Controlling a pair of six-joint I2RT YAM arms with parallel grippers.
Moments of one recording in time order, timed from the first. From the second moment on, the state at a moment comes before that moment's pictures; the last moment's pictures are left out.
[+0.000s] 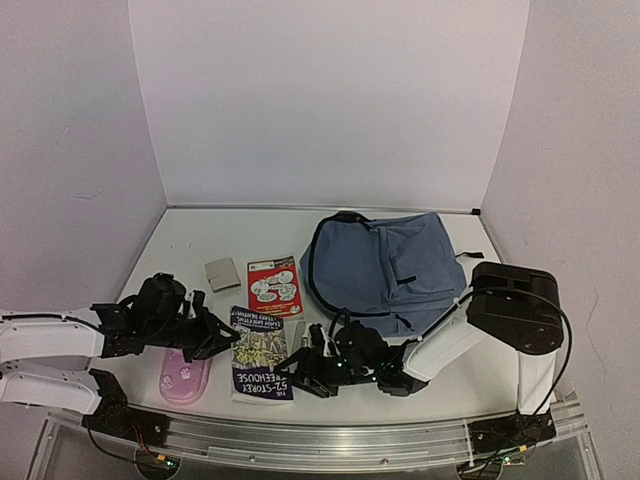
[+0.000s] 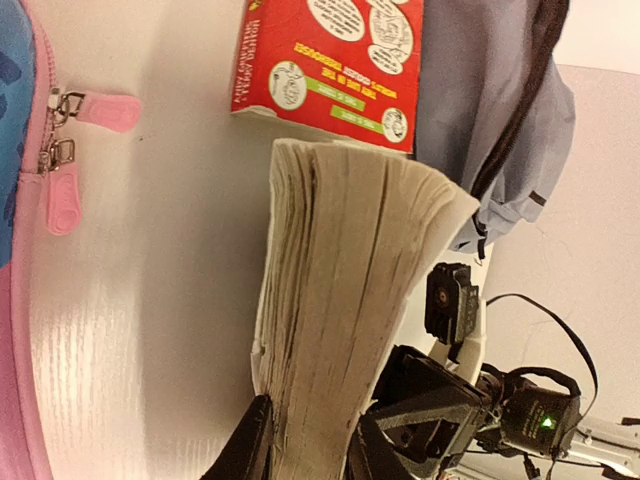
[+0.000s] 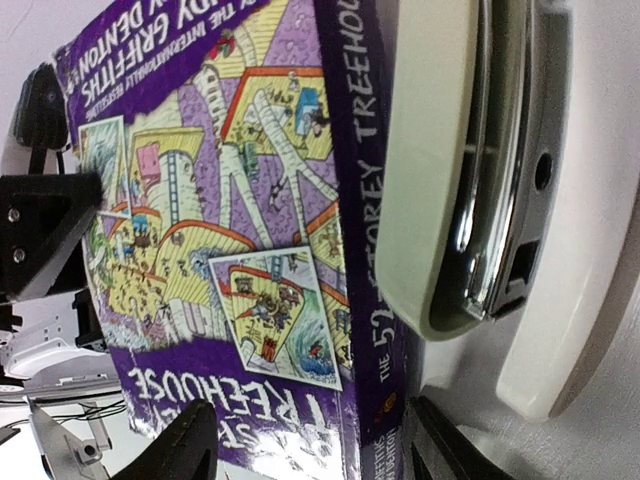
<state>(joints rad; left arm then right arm) -0.77 1.01 0.38 -0.07 0.24 -1.26 1.19 2.04 0.80 0.79 -0.23 1.34</state>
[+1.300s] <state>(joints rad) -0.78 0.88 0.34 0.02 0.29 -1.31 1.18 2.05 0.79 1.01 -0.23 1.32</state>
